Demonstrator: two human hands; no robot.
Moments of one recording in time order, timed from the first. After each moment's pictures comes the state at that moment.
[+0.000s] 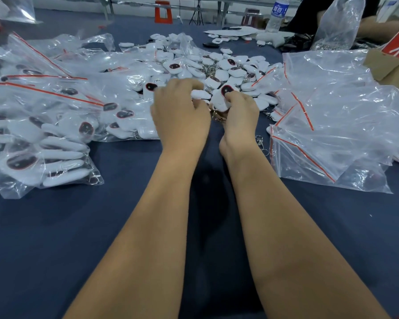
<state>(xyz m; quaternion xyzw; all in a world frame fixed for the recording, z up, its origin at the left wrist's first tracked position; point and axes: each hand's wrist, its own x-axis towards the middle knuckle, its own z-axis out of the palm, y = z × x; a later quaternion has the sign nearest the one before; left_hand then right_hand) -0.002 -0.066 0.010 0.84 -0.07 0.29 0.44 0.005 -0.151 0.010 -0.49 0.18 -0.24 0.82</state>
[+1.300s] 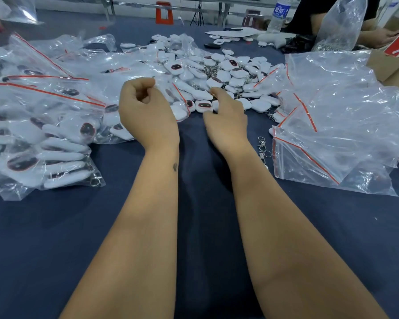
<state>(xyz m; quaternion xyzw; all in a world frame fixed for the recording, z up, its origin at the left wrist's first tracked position) 0.008 -0.044 0.015 0.58 0.13 0.37 0.72 0.009 -0.154 -0.001 -0.90 0.07 -0.20 0.38</state>
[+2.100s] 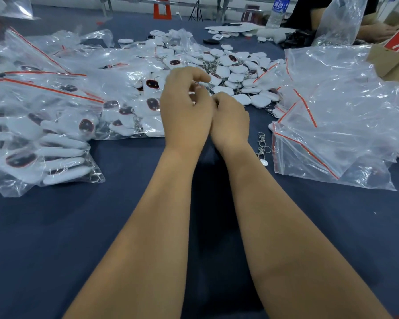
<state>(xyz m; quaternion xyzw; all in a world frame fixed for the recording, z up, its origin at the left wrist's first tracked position) -0.007 -0.071 0.011 0.71 -0.12 0.30 0.63 0.011 -0.152 -0.004 -0.92 0.10 -0.21 0.31</state>
